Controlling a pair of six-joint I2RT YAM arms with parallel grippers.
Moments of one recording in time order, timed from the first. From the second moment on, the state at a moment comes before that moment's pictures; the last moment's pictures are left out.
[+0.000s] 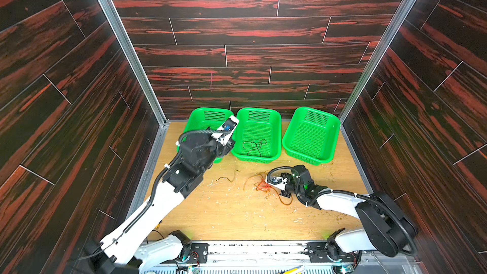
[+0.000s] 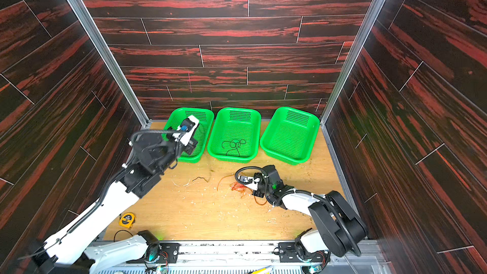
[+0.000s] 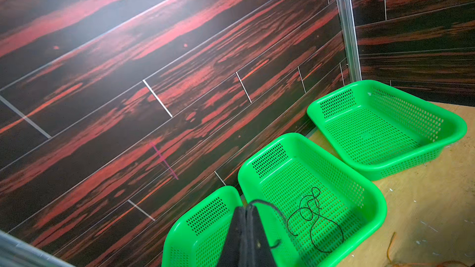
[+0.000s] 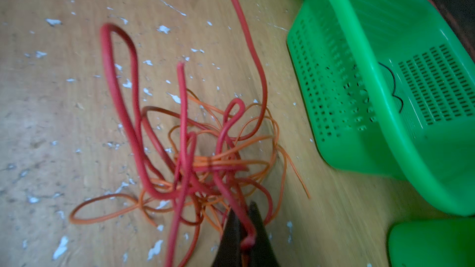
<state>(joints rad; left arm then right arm) -0.58 1.15 1.20 -0.09 -0.10 0.46 0.58 1.42 0.48 0.27 -0.26 -0.78</state>
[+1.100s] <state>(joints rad) -0.43 2.25 2.29 -0.15 0.04 0.40 0.58 1.36 0.55 0.05 -0.27 -0.64</state>
